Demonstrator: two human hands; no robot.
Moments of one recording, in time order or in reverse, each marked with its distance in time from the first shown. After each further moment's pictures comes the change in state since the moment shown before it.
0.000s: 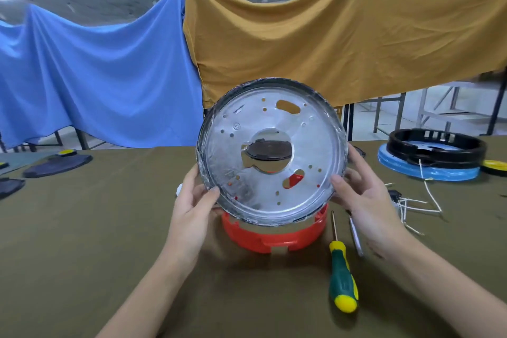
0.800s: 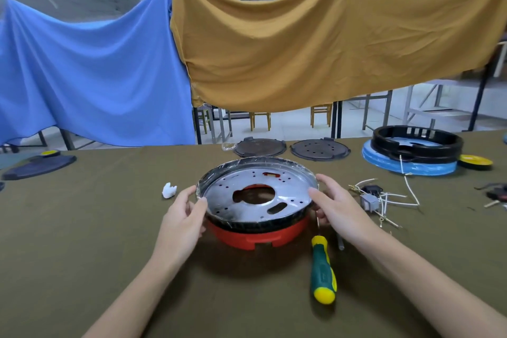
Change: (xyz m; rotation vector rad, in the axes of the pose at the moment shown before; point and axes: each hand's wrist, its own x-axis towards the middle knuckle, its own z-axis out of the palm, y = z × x) left_hand 0.008 -0.041 -0.010 0.441 0.083 -0.104; right_hand -0.001 0.021 -0.010 -0.471 -0.047 0.301
